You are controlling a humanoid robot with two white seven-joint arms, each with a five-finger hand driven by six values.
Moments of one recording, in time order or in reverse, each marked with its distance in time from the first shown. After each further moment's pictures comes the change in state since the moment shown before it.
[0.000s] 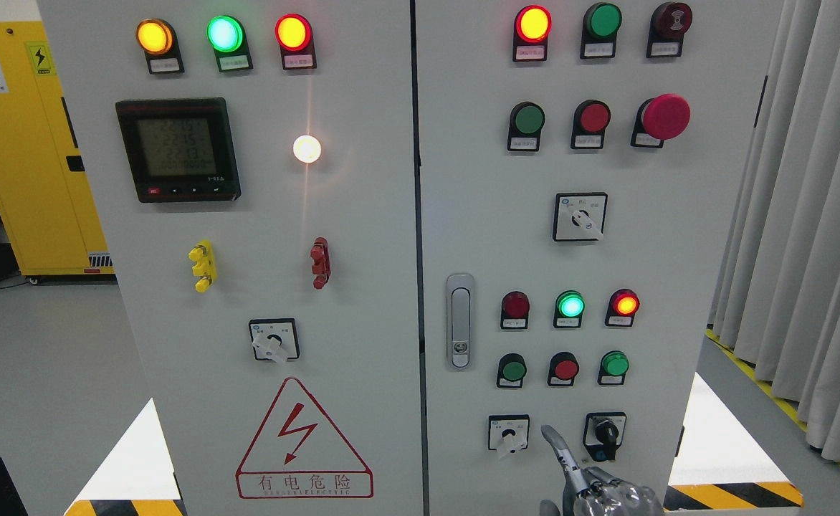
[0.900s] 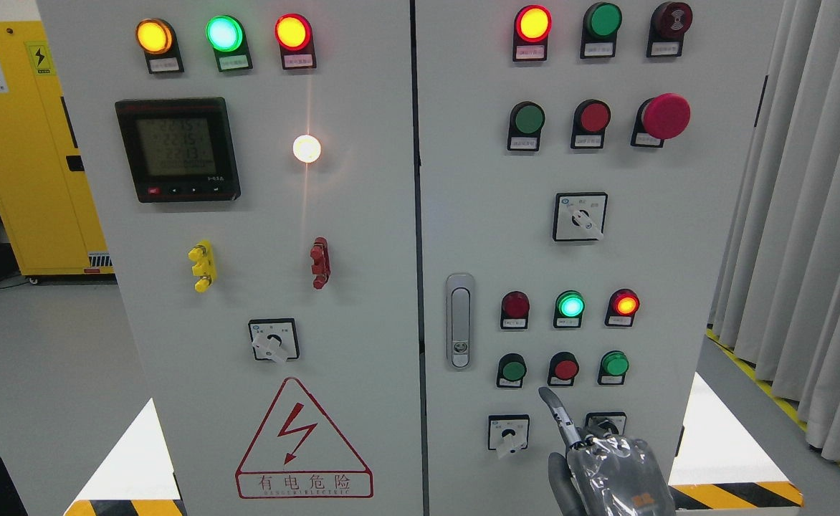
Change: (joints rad) left arm 0.000 0.000 0.000 0.000 0.000 0.000 0.000; right arm -0.133 -0.007 -0.009 0.072 0.052 0.032 0.072
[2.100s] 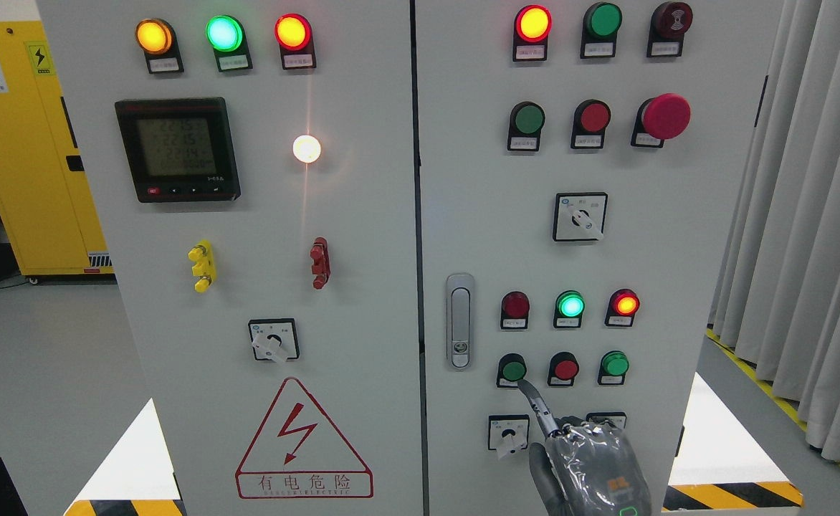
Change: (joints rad) left arm 0.000 0.000 0.000 0.000 0.000 0.000 0.000; right arm -0.046 -0.001 0.033 0.048 -0.004 0.011 0.022
